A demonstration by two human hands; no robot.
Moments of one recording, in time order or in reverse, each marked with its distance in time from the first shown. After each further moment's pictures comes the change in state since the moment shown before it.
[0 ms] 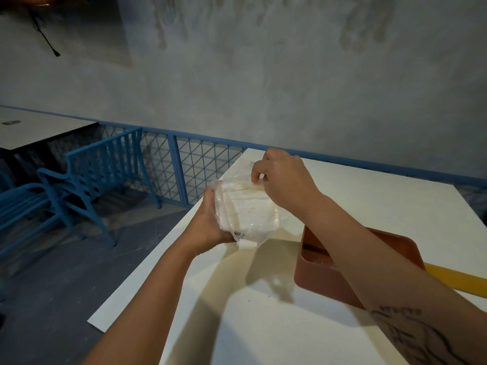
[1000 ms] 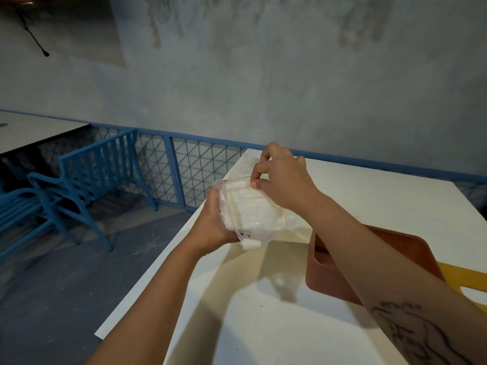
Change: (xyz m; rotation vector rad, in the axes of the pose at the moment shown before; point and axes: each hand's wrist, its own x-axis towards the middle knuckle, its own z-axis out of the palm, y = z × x) left_hand 0.009 -0.014 -0.013 -0.076 -0.004 0.045; right_hand 0.017 -0.019 0.009 0.124 -0.010 0.129
